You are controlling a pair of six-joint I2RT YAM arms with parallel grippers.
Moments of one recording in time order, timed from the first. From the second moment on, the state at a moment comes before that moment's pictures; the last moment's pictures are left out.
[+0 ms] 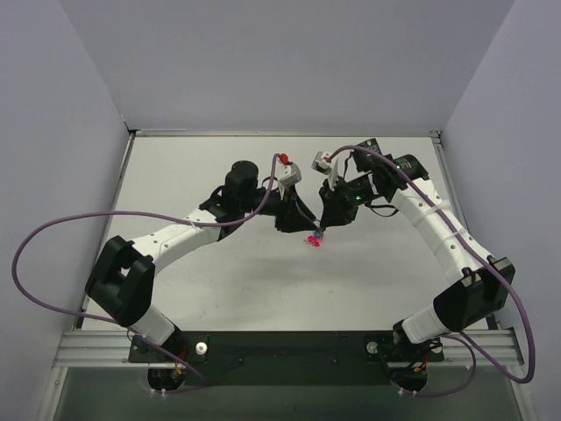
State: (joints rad) left arm -0.67 1.57 1.09 0.26 0.92 -0.20; right arm 0.42 1.49 1.48 -1.09 -0.66 -0.51
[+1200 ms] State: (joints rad) left arm -0.70 1.57 1.10 0.18 0.90 -0.09; right arm 0.49 1.50 1.52 -1.19 -0.58 -0.58
